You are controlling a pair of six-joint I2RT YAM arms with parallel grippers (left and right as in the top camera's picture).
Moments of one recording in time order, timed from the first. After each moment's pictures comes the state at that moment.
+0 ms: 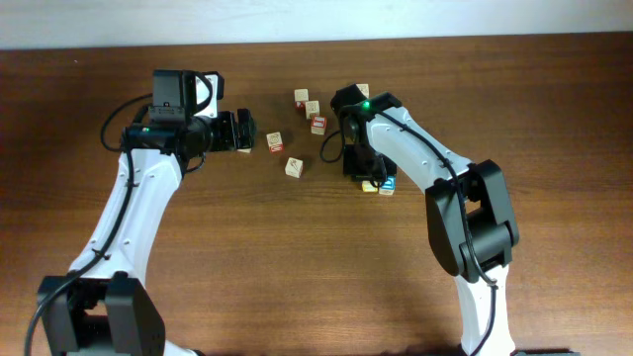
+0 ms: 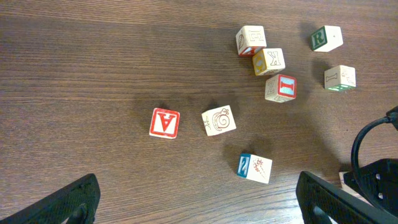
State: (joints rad) left arm -0.07 1.68 1.36 -0.61 0.21 -0.13; right arm 0.43 2.23 1.76 -1.12 0.09 0.52
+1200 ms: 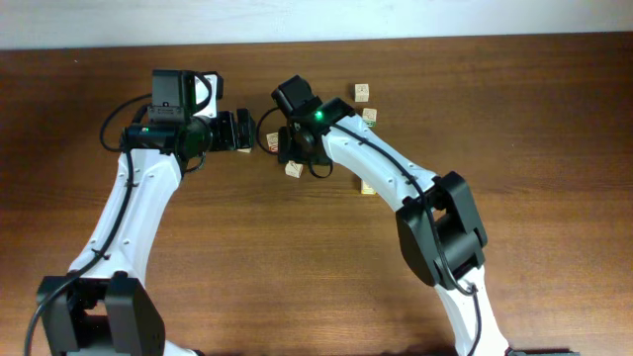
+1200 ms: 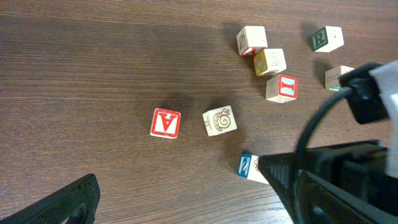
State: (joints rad) left arm -0.07 1.68 1.36 -0.61 0.21 -0.13; right arm 0.60 2.29 1.94 -0.84 -0.04 0.64
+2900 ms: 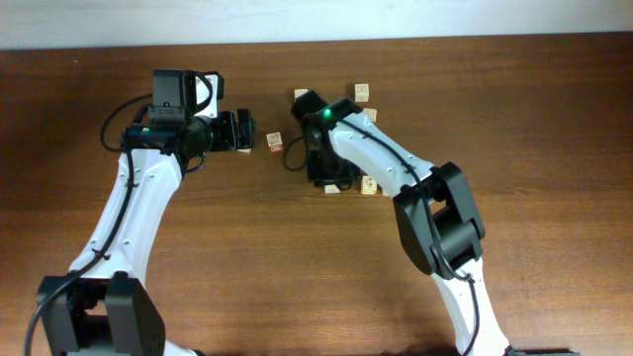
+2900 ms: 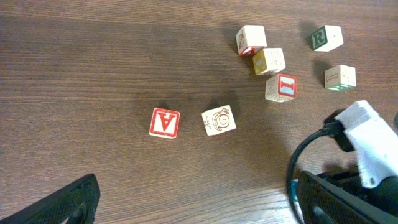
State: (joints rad) left arm -0.07 1.68 1.36 -0.61 0.21 -0.13; right arm 0.54 2.35 1.93 -1.15 -0.02 0.51
